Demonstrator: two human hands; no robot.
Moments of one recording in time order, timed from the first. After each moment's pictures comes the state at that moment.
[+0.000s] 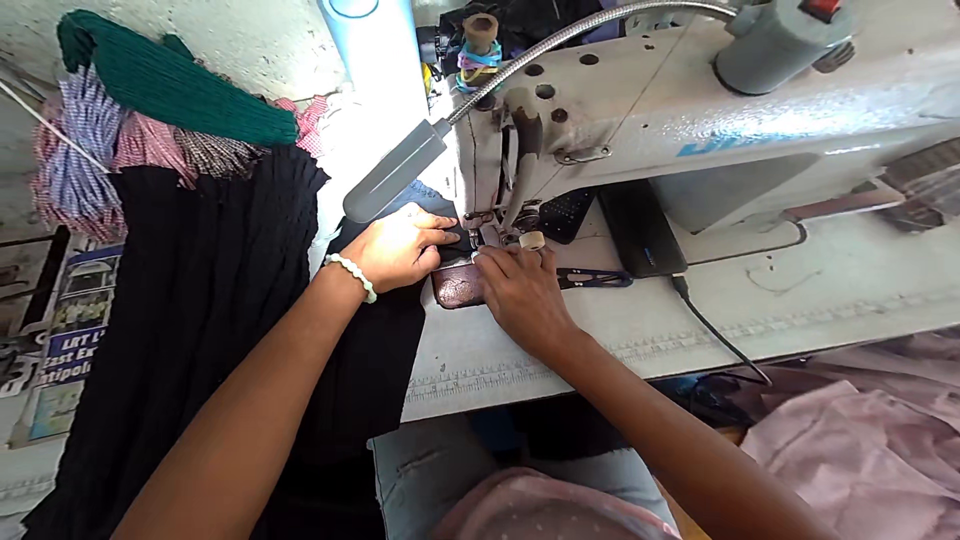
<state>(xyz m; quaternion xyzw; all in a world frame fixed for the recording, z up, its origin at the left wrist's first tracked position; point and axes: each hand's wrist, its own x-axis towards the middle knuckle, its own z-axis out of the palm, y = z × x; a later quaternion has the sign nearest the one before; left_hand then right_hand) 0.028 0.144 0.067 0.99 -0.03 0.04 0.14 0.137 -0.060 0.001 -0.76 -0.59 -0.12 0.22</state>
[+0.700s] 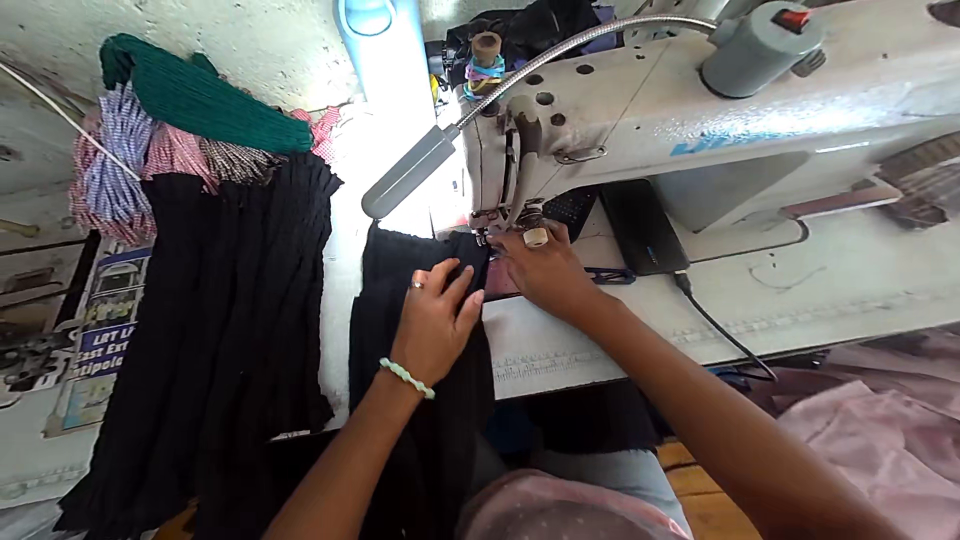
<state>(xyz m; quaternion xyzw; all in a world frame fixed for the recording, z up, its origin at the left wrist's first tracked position) -0.010 0.038 0.019 0.94 0.20 0.19 0.21 0.185 -0.058 0.003 -0.72 -0.64 -0.07 0.26</state>
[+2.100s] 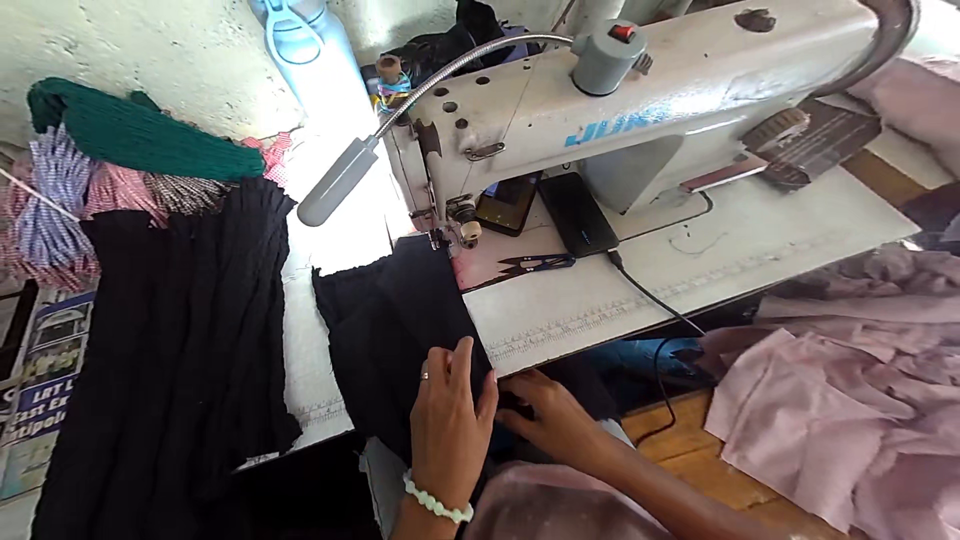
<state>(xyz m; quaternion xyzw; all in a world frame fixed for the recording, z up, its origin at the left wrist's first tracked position) -0.037 -0.087 0.026 0.92 0.31 0.20 0.17 0.075 -0.211 -0.020 -0.73 -0.48 0.27 0.40</state>
